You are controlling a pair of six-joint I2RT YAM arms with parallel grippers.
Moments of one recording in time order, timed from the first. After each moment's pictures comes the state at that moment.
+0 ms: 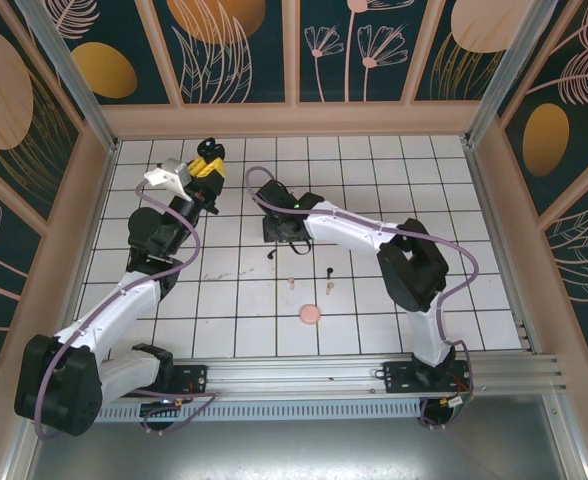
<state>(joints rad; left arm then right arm) -0.32 1.12 0.62 0.83 0.21 -0.29 0.86 2.00 1.57 -0.68 0.21 0.68</state>
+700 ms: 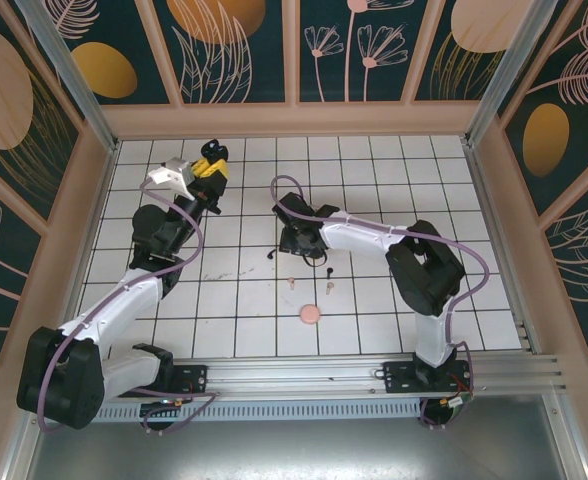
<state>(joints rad) -0.32 1.16 0.62 0.83 0.22 -0.31 0.83 1.93 1.36 -0.59 0.11 0.89</state>
